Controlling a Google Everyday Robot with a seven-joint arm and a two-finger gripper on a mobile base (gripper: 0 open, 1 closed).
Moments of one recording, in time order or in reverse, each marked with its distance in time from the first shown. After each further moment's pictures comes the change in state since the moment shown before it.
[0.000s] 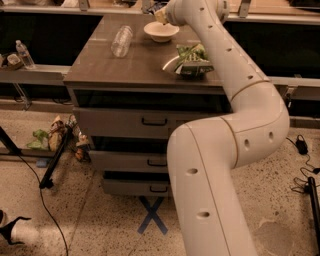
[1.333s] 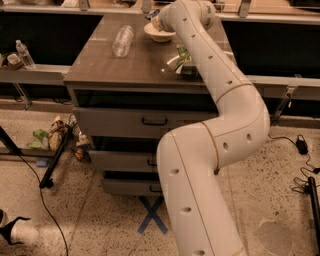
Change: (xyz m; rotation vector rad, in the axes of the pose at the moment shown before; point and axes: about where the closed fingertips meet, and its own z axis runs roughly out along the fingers) arm 0.023 0.006 0.030 0.063 0.060 0.023
